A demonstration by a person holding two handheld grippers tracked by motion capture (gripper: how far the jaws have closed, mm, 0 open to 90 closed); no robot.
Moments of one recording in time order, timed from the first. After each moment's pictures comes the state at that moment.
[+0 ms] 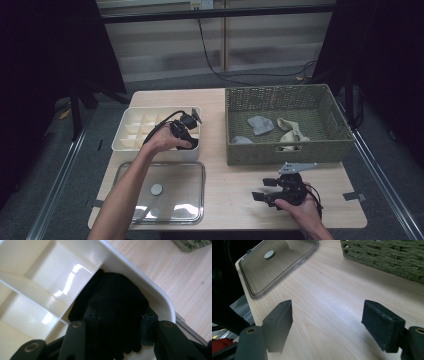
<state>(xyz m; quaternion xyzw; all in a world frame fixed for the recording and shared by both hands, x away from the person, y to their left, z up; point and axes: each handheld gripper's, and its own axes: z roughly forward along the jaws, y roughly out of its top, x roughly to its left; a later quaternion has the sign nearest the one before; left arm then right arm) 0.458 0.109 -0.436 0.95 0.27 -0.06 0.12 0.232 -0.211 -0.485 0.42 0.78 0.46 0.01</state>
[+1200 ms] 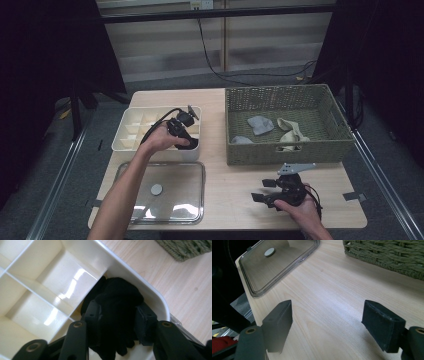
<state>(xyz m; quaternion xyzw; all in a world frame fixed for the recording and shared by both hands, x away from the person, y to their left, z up) 0.461 0.114 -0.432 0.95 0.27 -0.05 0.14 0.231 -0.209 -0.487 0.42 0.78 0.46 0.00</state>
